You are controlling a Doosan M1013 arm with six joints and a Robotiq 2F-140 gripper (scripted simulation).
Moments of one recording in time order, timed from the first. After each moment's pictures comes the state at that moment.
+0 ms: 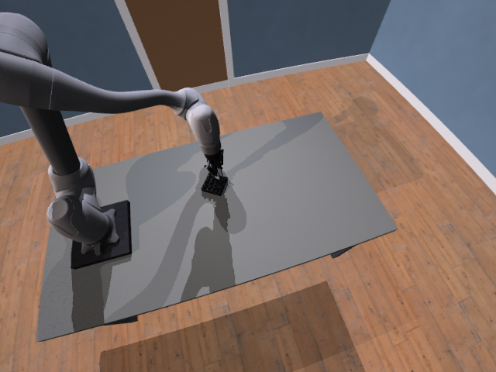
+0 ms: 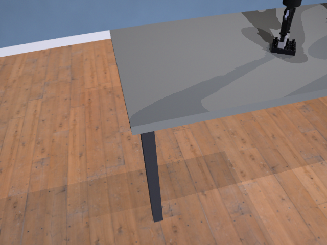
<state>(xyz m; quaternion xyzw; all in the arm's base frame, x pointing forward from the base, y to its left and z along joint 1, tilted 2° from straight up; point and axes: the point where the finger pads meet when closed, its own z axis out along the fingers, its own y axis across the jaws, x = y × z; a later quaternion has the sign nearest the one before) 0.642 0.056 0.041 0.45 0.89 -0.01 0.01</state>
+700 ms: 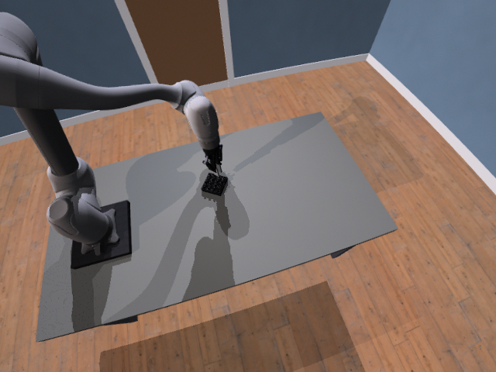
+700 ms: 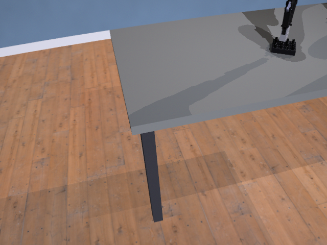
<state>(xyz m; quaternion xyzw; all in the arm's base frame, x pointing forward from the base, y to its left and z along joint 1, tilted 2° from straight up) 0.642 0.057 0.076 0.45 0.89 -0.01 0.01</state>
